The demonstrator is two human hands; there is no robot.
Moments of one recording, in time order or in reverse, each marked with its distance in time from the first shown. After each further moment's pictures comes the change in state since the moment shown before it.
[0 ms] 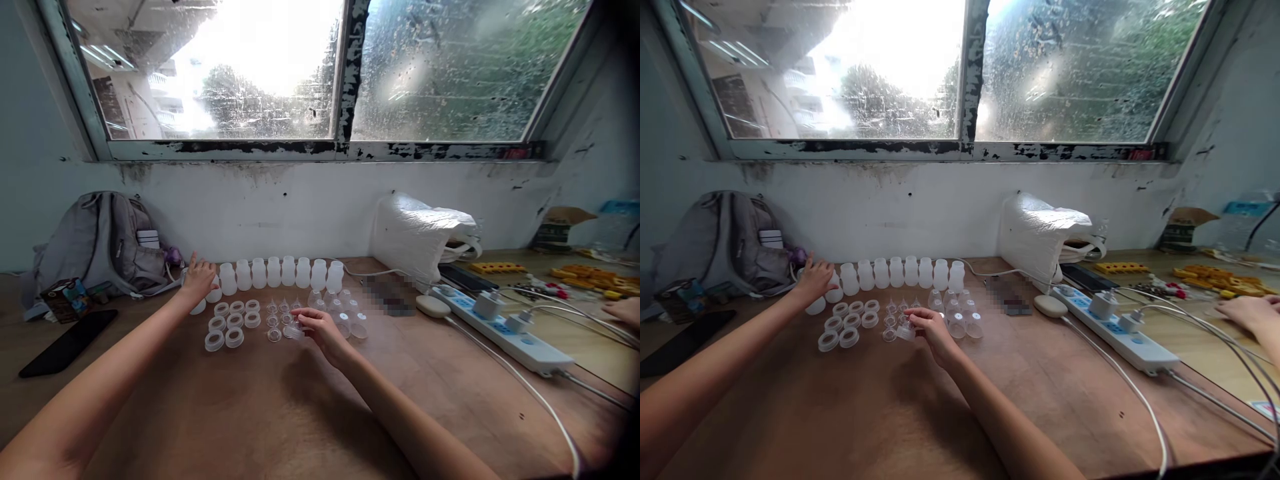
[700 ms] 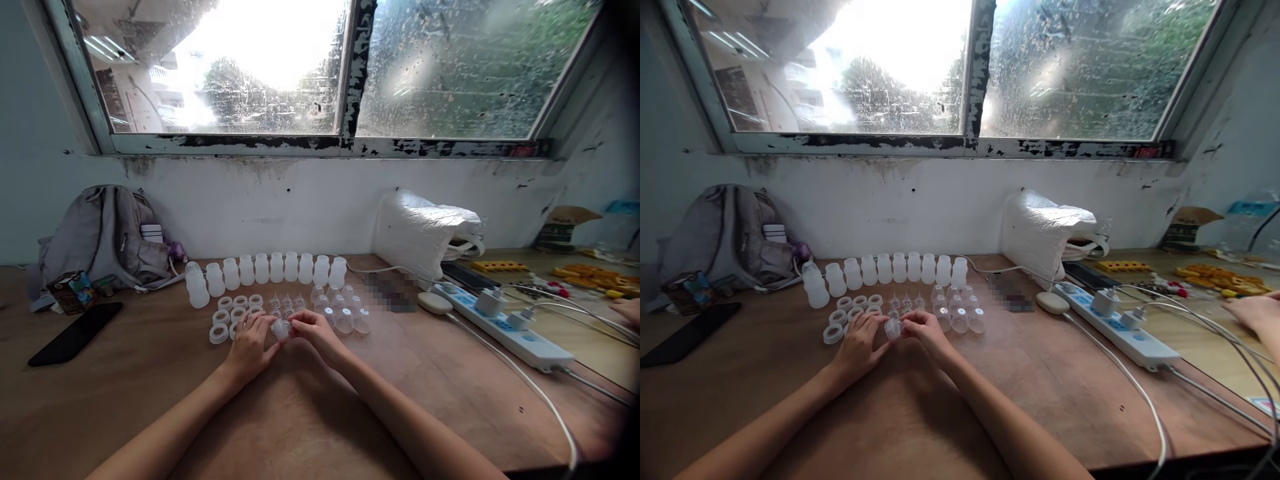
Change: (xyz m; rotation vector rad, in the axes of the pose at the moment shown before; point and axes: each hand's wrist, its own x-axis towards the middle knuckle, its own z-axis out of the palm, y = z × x) left_hand -0.094 0.148 -0.056 -0.778 0.252 0.051; right_hand -0.003 0.017 0.011 -0.084 -0.090 -0.074
